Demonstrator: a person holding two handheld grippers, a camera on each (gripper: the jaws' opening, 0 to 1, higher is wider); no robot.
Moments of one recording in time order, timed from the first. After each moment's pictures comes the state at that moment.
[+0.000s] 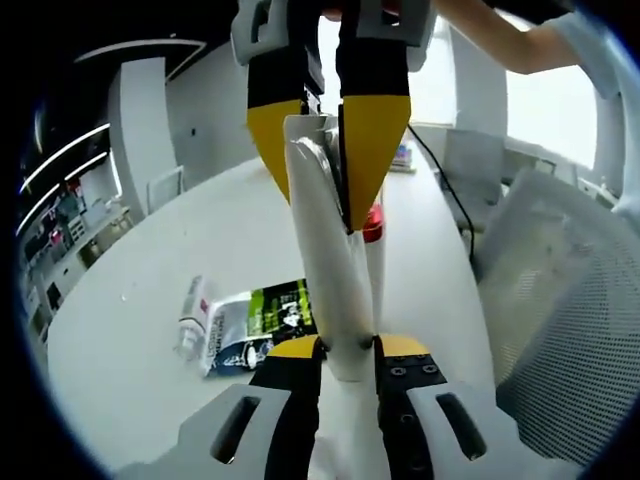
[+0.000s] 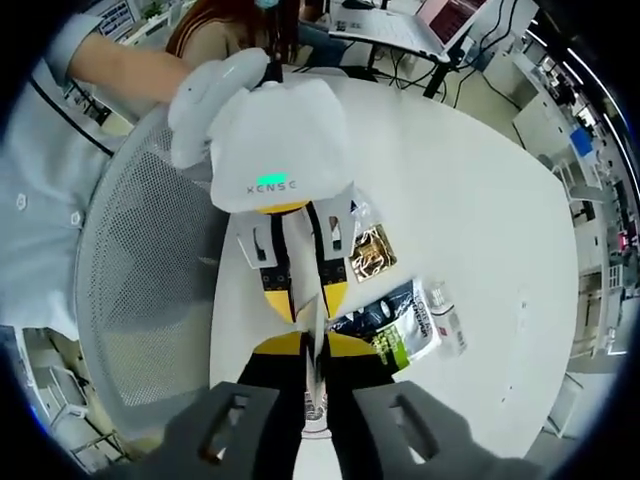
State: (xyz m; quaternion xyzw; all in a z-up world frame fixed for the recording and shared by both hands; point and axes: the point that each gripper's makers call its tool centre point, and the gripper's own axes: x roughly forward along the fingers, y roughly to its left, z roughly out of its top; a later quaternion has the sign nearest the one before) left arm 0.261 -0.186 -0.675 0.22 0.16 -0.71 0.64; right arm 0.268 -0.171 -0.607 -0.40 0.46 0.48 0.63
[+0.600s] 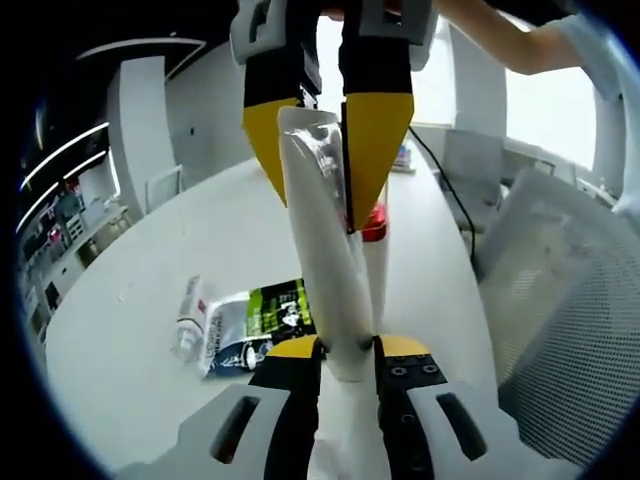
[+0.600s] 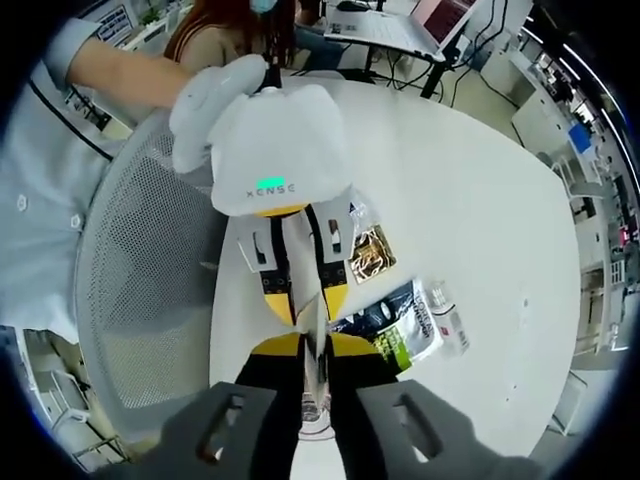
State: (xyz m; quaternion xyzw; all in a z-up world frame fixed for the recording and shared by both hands) left arm 0.262 -0.187 -0.677 0.22 0.16 -0.72 0.64; right arm 0.269 -0.172 -0.611 -0.39 0.46 0.48 0.63
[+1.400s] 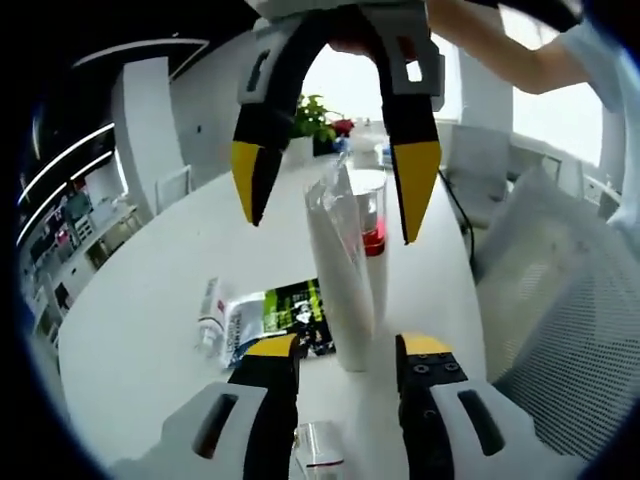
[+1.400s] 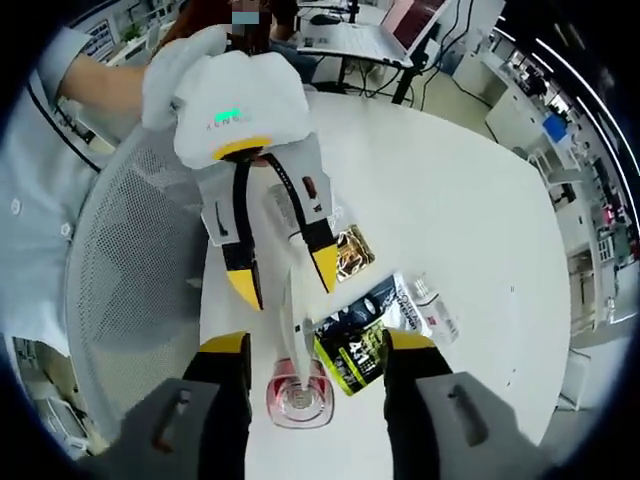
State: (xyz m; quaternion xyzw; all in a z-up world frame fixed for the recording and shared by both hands) left arm 0.268 -0.168 -0.648 0.24 0.16 -0.70 0.66; right arm 0.277 -0.189 -0.602 -0.36 0.44 0.44 0.70
